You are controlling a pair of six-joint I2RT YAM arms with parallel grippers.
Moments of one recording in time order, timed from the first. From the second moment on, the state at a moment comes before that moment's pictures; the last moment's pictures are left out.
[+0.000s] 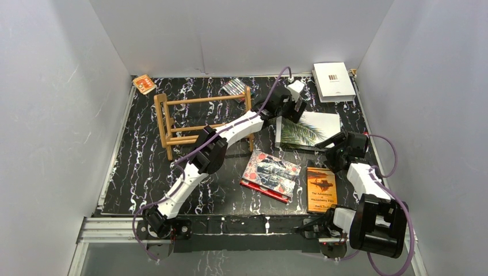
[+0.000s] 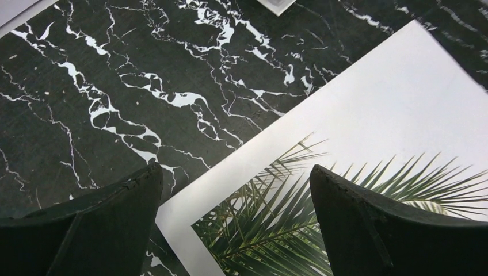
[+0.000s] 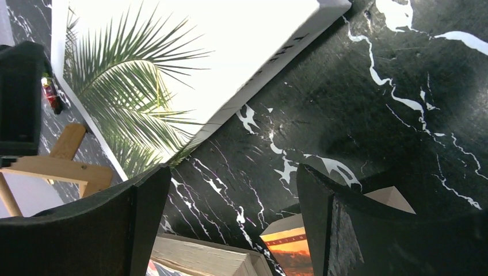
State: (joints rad) left arm -0.82 2.60 2.29 -0.12 -0.05 -0.02; right arm -0.18 1.12 0.48 -0.19 -0.20 0.90
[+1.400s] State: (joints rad) left arm -0.78 2.44 2.01 -0.21 0.27 -0.26; right arm -0.18 1.30 0.43 0.14 -0.28 0.93
